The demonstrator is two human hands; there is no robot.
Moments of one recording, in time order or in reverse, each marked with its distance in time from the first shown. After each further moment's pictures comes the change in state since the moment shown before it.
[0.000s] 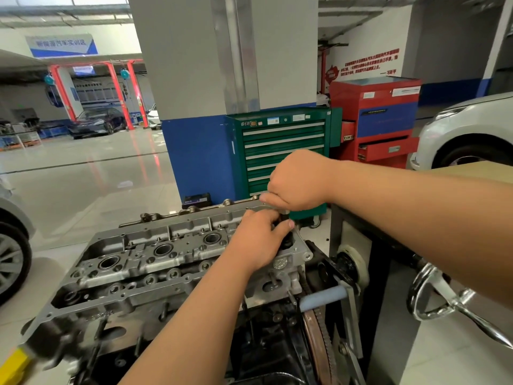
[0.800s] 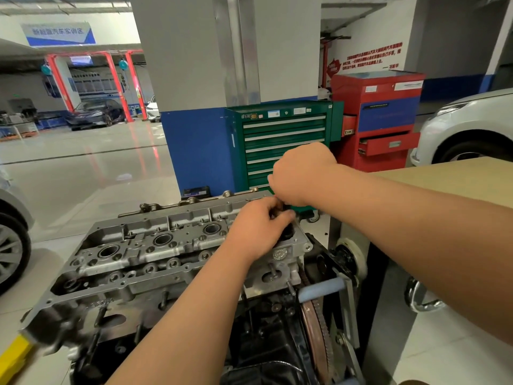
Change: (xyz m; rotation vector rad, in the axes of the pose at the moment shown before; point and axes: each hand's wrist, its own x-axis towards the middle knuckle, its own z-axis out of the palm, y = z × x) left_hand -0.003 0.001 0.000 -0.113 0.064 0.006; right_hand 0.012 -0.021 0.006 -0.018 -0.106 0.333
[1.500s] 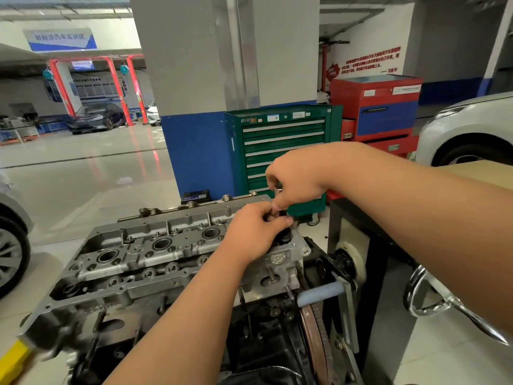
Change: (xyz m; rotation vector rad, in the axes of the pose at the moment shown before) left_hand 0.002 -0.003 -0.002 -0.100 -0.021 -0.038; right_hand -0.003 0.025 -0.018 0.355 -0.270 -0.122
